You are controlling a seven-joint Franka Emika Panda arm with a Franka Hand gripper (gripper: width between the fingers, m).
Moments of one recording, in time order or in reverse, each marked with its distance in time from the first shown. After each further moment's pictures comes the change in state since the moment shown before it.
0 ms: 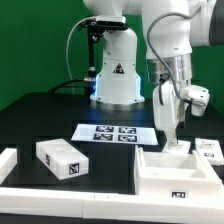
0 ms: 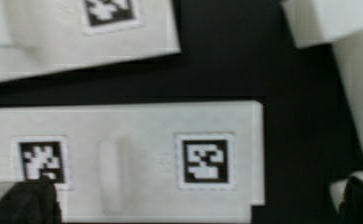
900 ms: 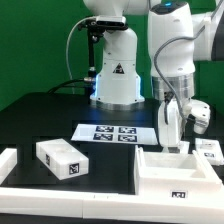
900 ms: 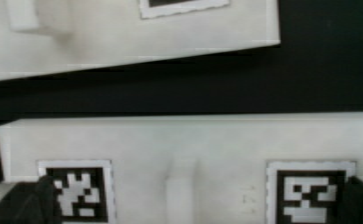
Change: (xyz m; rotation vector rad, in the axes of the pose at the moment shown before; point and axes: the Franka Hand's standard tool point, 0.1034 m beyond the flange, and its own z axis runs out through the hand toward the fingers) arm 0.008 0.026 0.035 -0.045 0.048 -0.026
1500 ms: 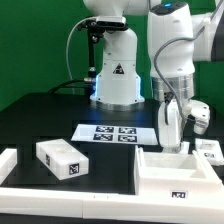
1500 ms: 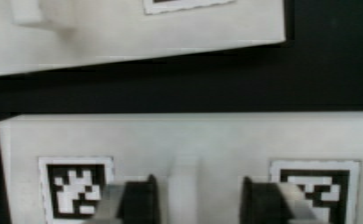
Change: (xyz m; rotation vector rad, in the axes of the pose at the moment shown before) arm 0.001 0.001 0.001 -0.002 0.001 -0.011
